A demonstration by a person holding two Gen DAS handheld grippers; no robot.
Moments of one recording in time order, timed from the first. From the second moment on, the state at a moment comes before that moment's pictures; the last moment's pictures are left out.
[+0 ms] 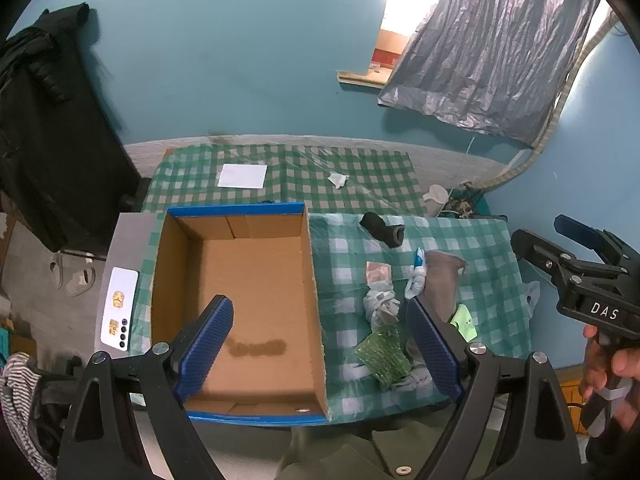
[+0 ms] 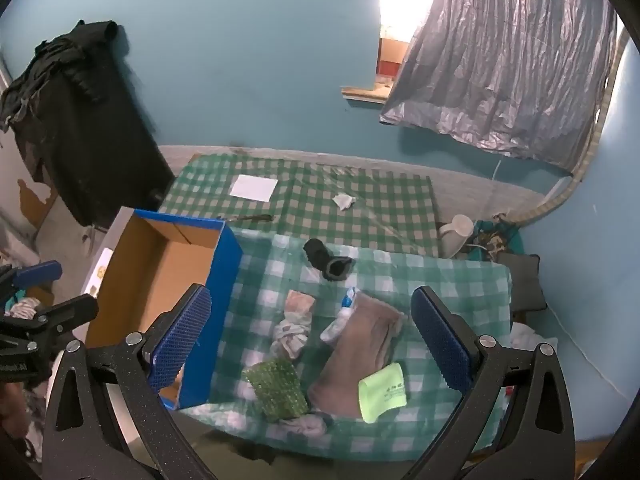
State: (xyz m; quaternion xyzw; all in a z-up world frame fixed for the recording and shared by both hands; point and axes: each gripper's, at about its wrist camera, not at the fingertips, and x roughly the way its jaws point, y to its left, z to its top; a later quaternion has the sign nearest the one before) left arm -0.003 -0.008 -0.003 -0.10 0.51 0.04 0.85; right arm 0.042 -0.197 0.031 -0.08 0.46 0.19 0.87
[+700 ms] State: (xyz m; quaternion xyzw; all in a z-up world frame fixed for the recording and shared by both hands) left arm -0.003 -0.017 -0.007 -0.10 0.52 0.04 0.85; right arm 0.039 -0.198 0.025 -0.08 0.46 0.19 0.86
